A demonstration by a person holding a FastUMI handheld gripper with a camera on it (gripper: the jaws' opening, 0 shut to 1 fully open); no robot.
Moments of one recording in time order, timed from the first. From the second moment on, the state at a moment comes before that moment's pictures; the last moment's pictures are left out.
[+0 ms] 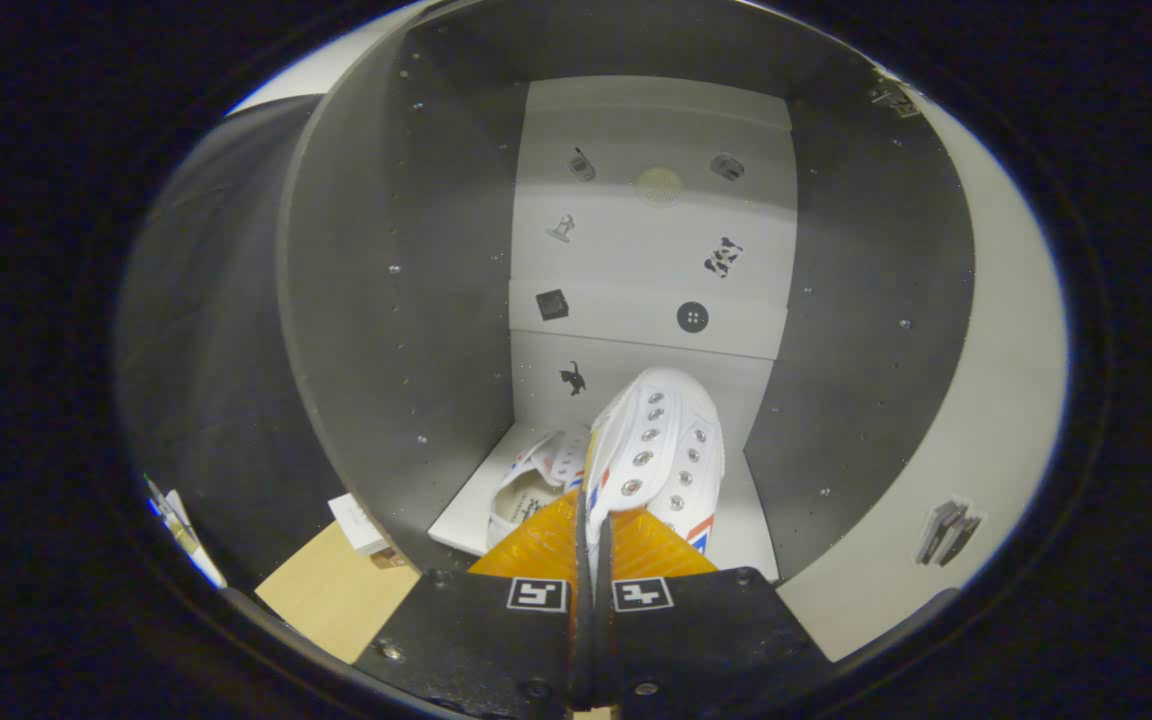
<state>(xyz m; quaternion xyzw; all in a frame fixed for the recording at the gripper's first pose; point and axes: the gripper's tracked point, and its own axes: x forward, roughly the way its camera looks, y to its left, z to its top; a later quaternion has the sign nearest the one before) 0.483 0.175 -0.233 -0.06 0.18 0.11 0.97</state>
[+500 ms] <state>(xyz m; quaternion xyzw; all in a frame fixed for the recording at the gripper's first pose) 0.594 0.134 -0.298 -0.14 0.25 0.07 0.96</state>
